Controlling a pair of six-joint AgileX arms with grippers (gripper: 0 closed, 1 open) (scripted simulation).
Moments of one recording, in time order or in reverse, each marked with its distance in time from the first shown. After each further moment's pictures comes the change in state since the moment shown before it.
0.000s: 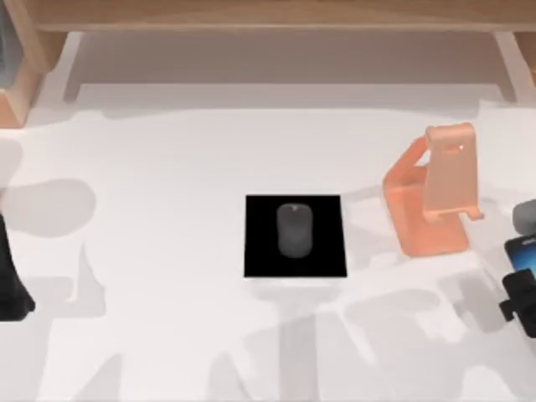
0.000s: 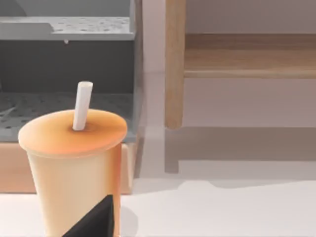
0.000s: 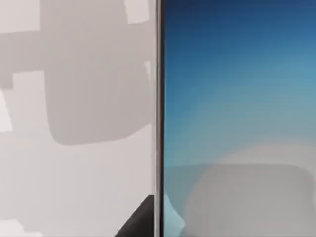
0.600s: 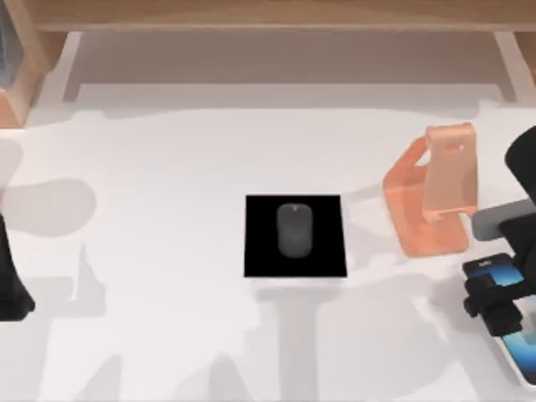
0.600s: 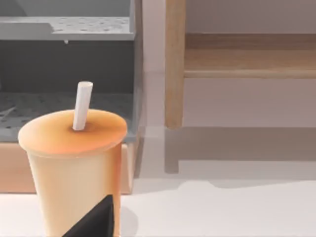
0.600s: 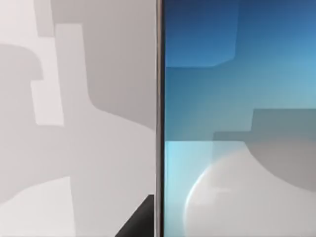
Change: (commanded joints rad) left arm 0.000 0.000 0.000 0.000 0.000 0.000; right arm 0.046 0.224 0.142 -0.110 -0.162 0.026
